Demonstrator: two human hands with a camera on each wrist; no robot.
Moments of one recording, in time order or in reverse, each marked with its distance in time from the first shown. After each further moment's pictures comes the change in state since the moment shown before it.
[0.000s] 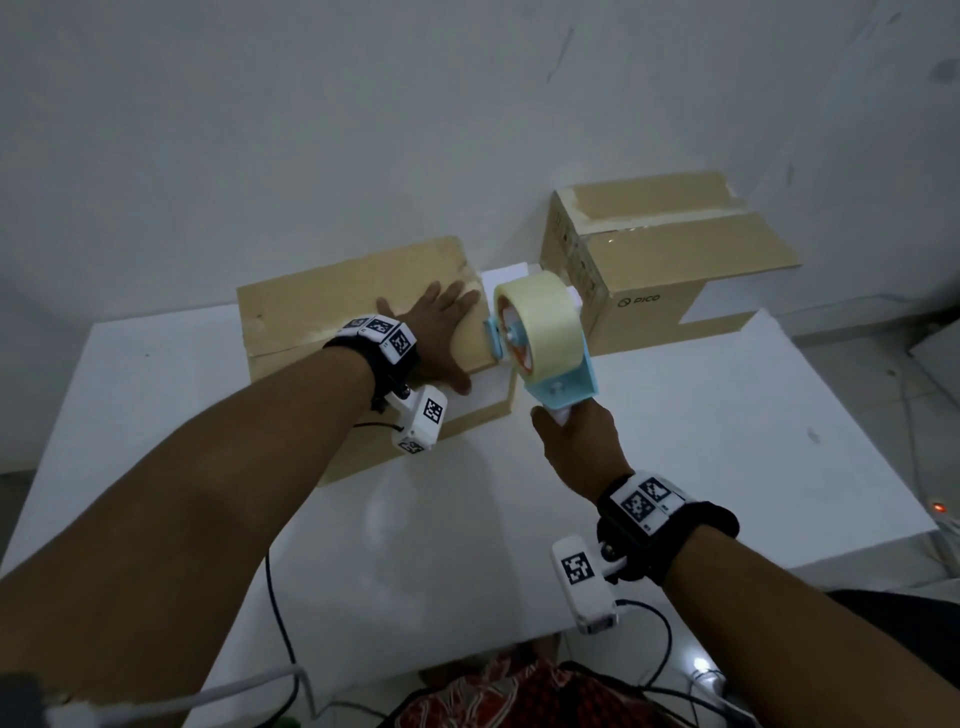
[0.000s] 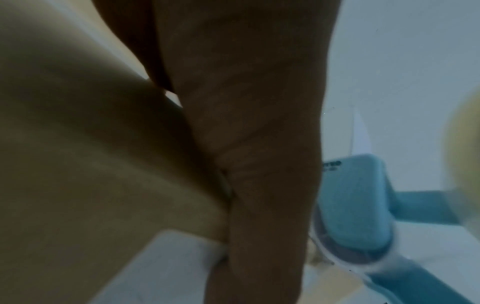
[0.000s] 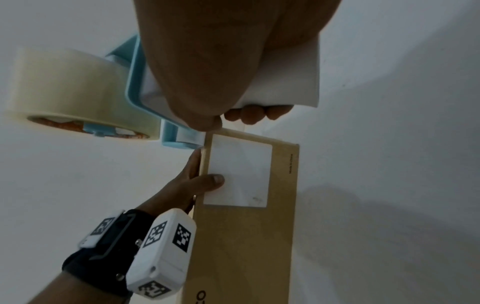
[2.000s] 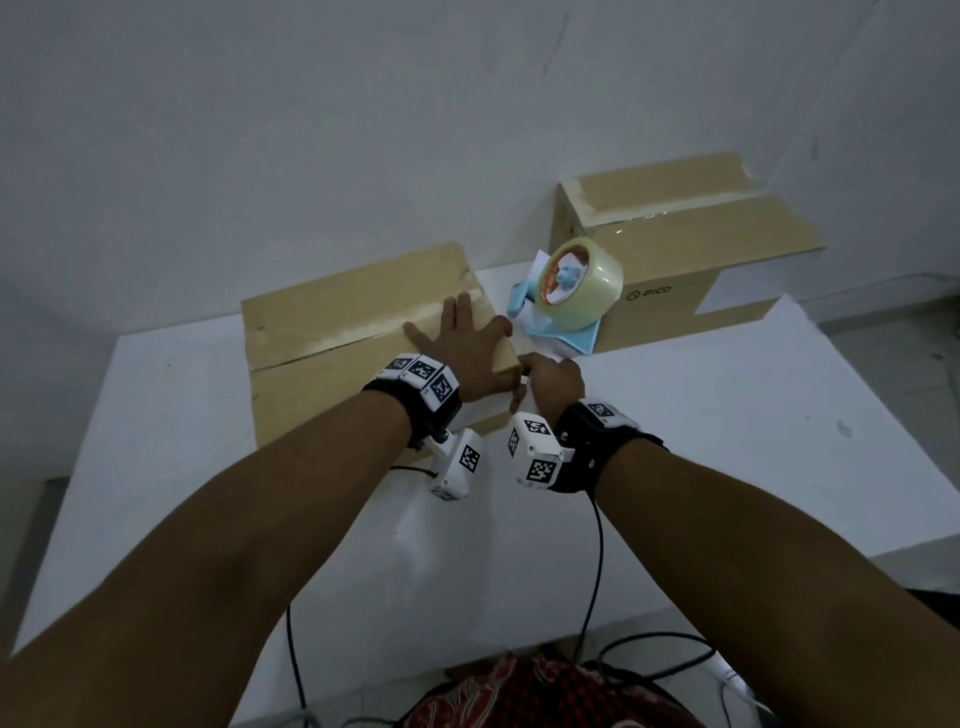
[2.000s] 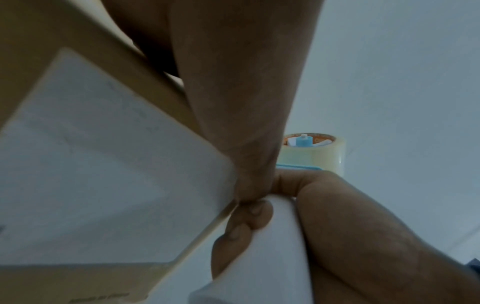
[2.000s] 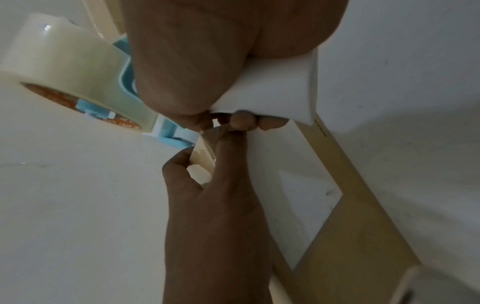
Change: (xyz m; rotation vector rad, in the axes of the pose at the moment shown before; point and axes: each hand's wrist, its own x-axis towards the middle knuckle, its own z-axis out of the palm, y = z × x) left_hand -0.006 0.056 0.027 -0.052 0.180 -0.123; right_hand 0.072 -0.023 0.037 0.635 0.021 0.514
